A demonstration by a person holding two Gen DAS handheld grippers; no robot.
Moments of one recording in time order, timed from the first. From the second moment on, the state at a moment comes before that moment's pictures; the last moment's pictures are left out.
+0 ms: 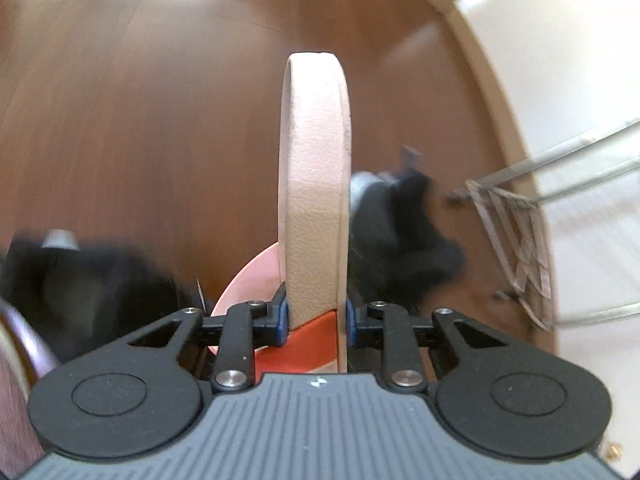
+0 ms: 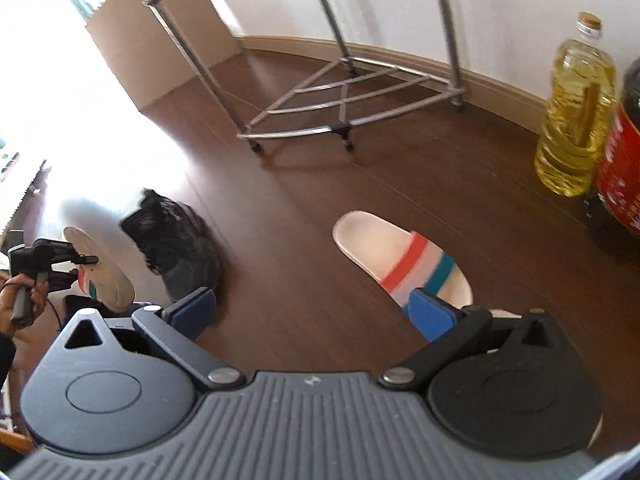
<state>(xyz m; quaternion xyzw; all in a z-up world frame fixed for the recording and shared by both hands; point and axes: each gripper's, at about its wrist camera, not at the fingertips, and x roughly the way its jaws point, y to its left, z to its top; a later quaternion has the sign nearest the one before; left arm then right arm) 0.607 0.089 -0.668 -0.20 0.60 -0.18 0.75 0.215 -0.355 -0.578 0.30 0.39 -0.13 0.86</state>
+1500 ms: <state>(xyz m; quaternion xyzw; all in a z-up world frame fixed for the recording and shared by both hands) 0.400 0.021 -0.547 0.14 0.51 -0.23 0.82 0.373 -0.210 -0.789 -0.05 0.54 0.01 0.84</state>
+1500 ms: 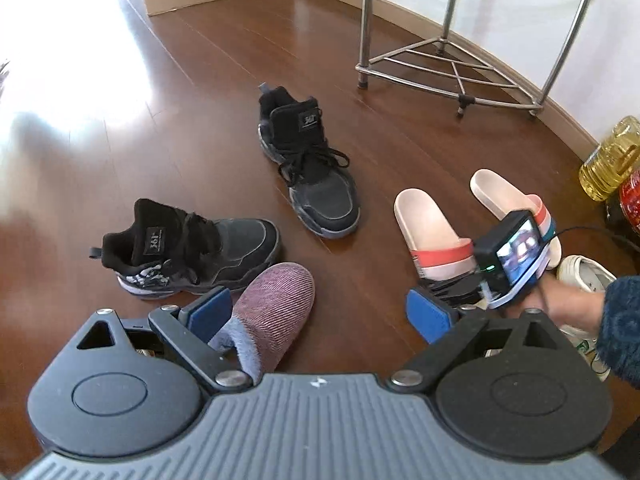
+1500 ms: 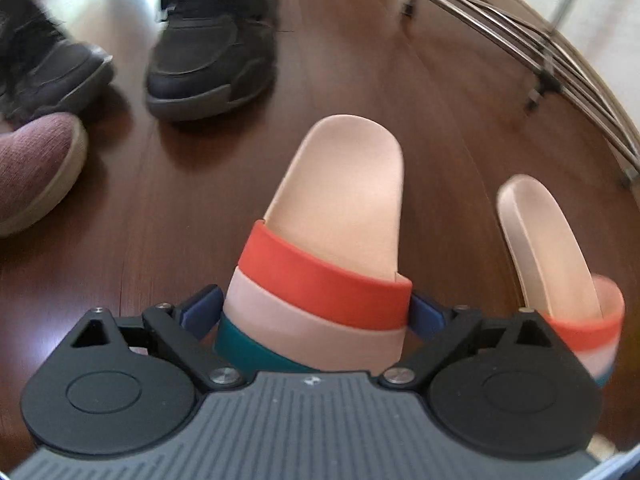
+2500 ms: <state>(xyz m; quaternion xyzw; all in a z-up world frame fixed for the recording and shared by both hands) 0.392 -0.016 -0.557 0.16 0.52 -0.26 0.80 0.324 -0.315 -0.772 -0.07 0.54 0.03 0.84</state>
